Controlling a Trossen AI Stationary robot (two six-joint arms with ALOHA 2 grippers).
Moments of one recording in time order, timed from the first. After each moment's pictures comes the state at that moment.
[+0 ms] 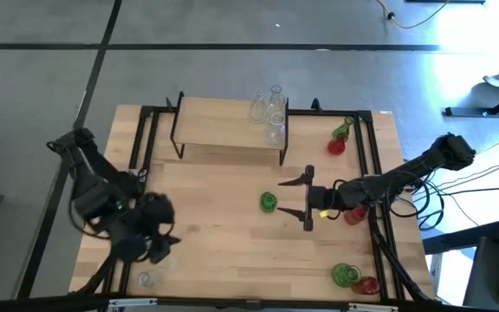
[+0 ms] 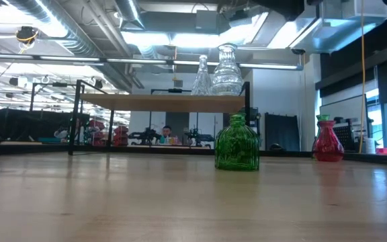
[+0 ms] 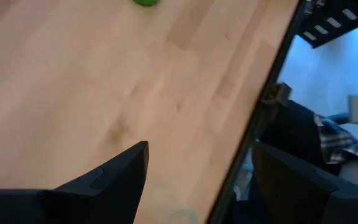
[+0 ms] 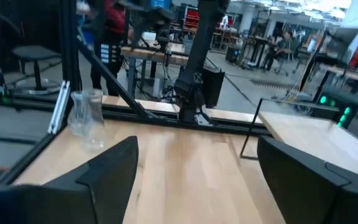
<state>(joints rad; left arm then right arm) -0.87 1.39 1.57 -1.31 -0.43 -1.37 0.41 1.20 0.62 0.54 0.43 -0.11</state>
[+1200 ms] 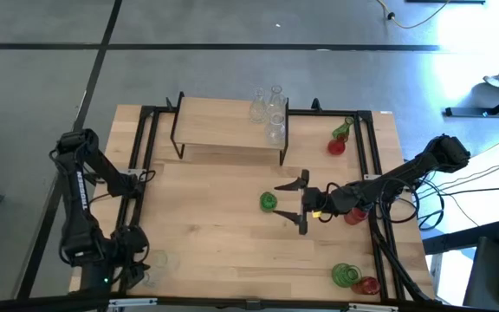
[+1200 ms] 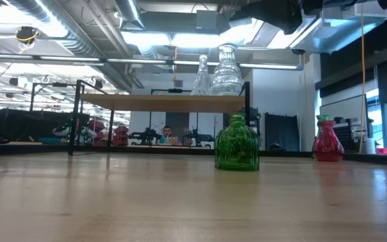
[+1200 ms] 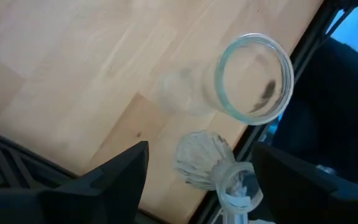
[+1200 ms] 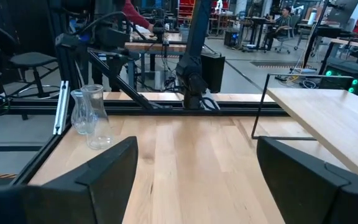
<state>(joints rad) -1.27 1.40 1.11 -1.05 -0.36 -1.91 0.42 1.29 0.62 0.58 0.47 0.02</state>
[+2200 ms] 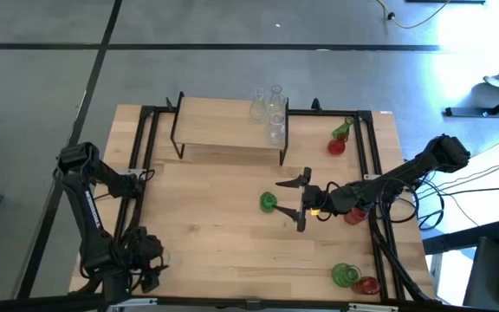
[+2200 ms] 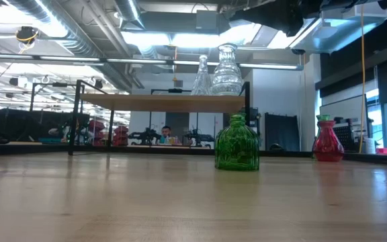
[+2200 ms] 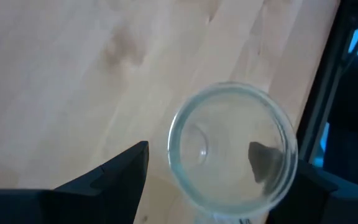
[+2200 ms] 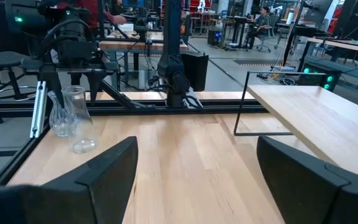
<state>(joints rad) -1.20 1.57 1.11 -0.99 -0.55 -1.69 0.42 1.29 0.62 0.57 0.54 0.02</state>
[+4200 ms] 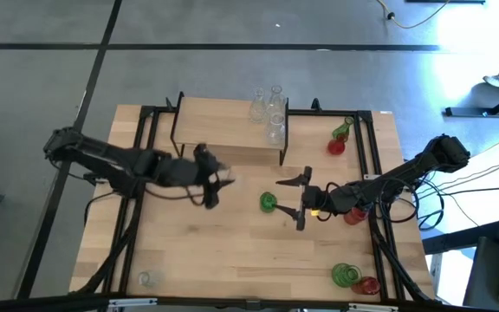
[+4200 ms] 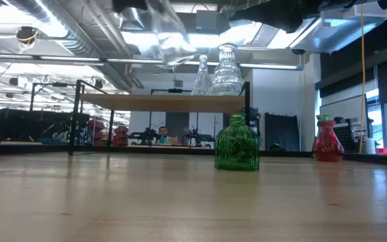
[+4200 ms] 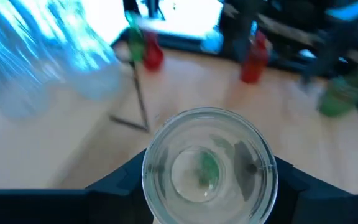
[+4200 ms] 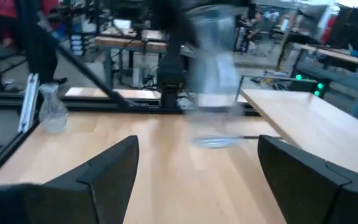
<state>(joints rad) -0.21 1.24 1.11 -0.39 -0.48 -0.27 0.42 1.29 0.62 0.57 0.55 -0.06</state>
